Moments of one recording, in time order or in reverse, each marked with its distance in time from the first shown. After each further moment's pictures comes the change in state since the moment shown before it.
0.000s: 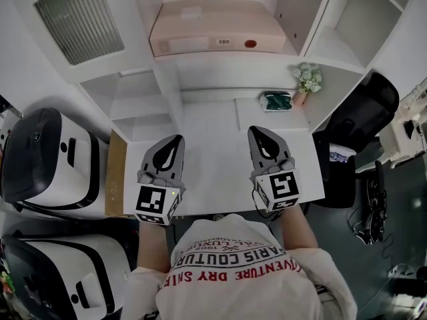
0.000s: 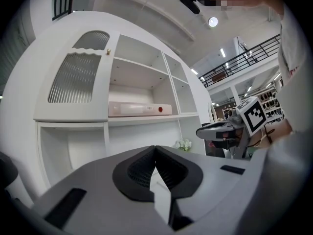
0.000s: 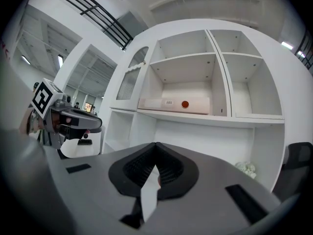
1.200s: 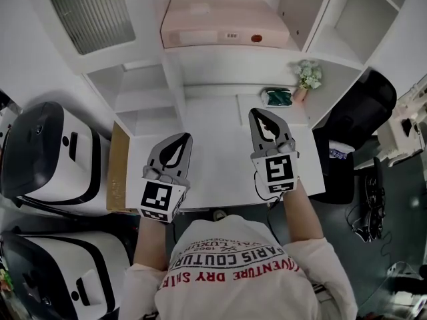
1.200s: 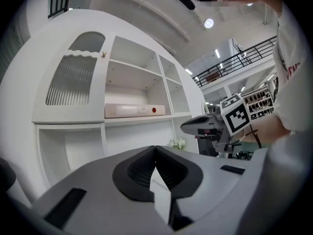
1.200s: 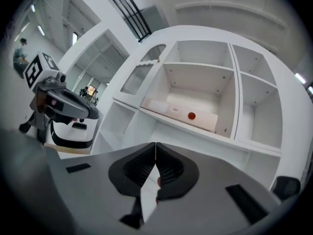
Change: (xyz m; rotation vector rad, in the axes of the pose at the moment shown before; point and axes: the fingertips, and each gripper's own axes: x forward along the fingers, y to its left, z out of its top) left arm -0.022 -0.013 0.000 0.025 0.005 -0.064; right arm 0.015 0.010 0.026 -0.212 0.007 -0.038
